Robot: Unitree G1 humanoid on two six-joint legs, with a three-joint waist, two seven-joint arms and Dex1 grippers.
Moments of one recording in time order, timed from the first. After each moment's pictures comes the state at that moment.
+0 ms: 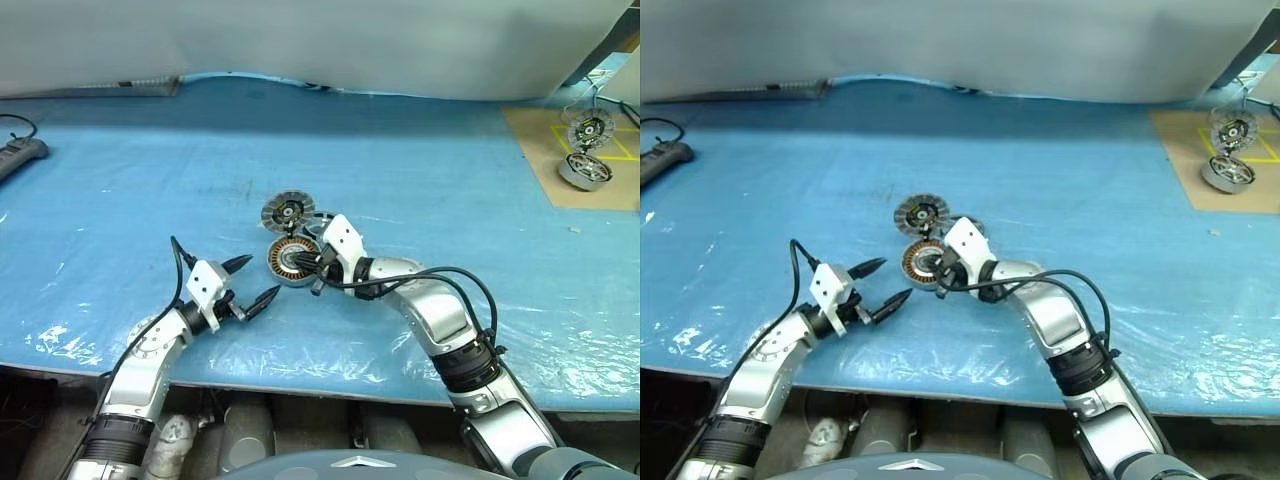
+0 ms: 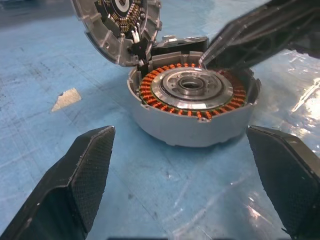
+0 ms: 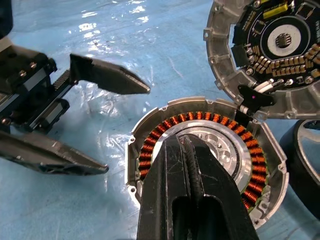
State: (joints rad) left arm 0.01 0.38 -0.01 0.04 -0.26 -0.10 -0.78; right arm -0.45 -0.22 0.35 -0.11 0.16 0.62 0.65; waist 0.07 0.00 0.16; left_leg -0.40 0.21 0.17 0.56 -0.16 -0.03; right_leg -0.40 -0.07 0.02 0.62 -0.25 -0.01
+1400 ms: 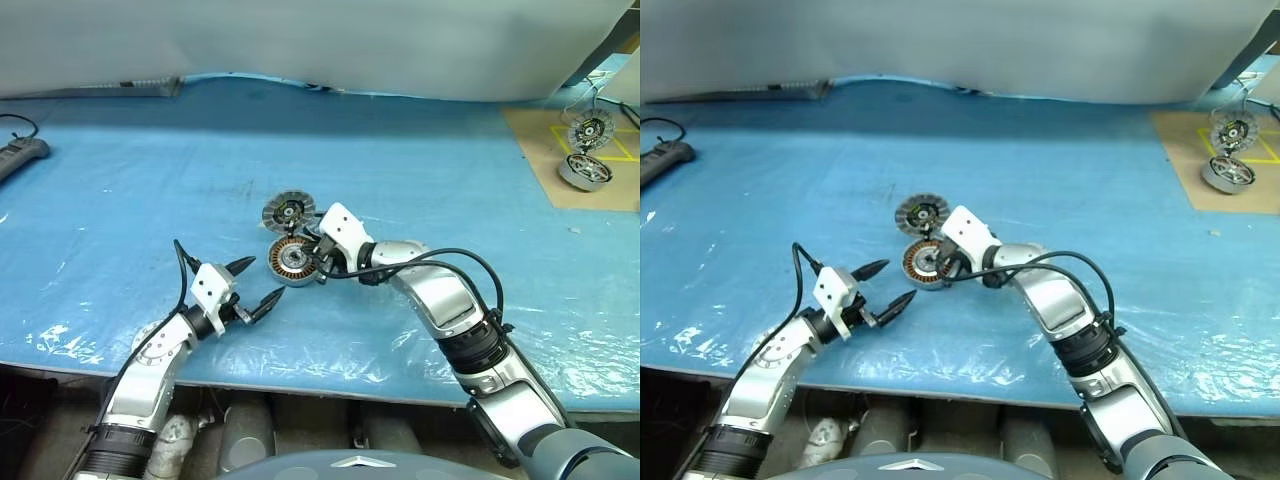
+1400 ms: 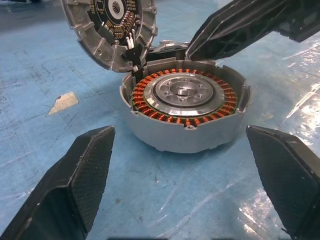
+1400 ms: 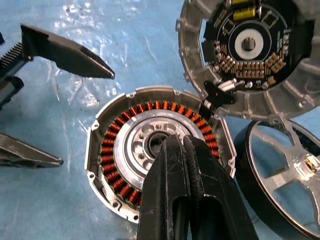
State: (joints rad) left arm 0.03 0.37 -0.03 -0.03 -0.25 -0.07 -0.72; right arm -0.54 -0.28 0.38 -0.16 0.08 0.75 0.65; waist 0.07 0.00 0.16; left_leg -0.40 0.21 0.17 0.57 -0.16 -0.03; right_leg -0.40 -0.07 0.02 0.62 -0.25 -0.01
